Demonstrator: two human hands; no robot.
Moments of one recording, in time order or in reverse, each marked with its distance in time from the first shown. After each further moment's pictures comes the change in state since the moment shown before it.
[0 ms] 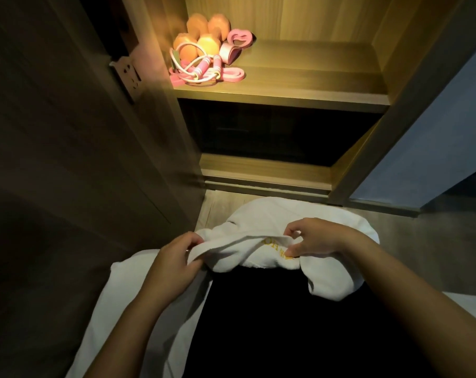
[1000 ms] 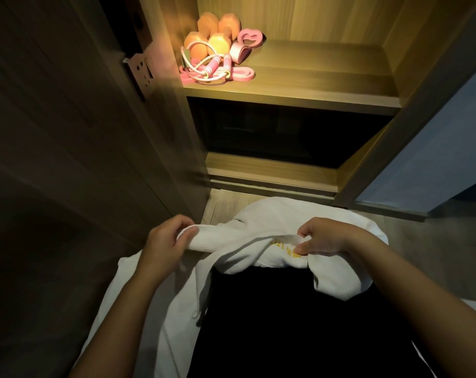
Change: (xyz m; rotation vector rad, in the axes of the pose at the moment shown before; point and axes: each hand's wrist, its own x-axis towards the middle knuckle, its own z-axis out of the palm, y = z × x) left_hand 0.019 -0.027 -0.019 0.044 0.204 0.074; right_hand 0.005 0.001 0.000 -0.027 0.020 0.125
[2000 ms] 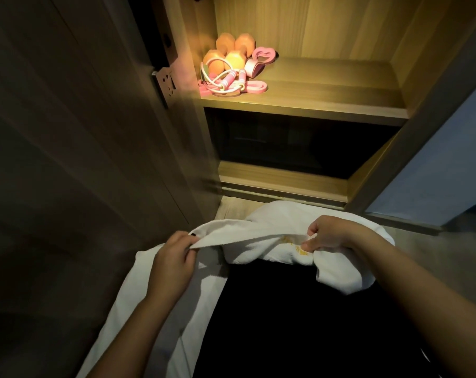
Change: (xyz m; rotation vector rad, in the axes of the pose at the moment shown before) left_hand -0.056 0.023 -0.004 0.183 0.132 -0.031; right_hand -0.003 -0.008 -0.005 0.010 0.030 0.093
